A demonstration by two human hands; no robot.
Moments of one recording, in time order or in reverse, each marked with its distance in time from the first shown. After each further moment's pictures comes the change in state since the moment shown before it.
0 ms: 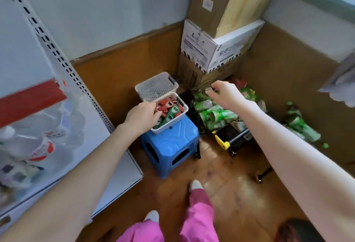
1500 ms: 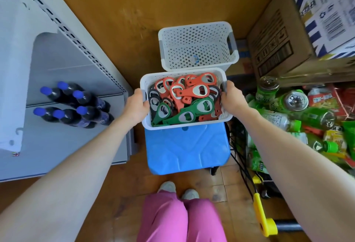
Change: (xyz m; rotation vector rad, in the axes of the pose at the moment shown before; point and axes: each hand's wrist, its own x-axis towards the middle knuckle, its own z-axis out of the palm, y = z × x) left_hand 0.207 -0.132 0.292 -0.468 0.082 -0.813; right_hand 0.314 0.117 0.326 0.081 -0.412 -0.100
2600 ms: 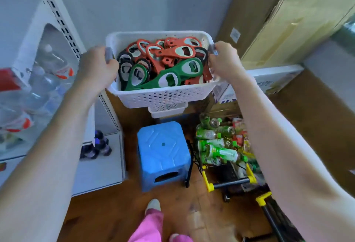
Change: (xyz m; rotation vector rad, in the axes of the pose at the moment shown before) left_hand -0.281 0.158 -0.335 -0.114 0.599 0.375; right_hand -0.309 -0.198 -0.317 0.061 0.505 -0.250
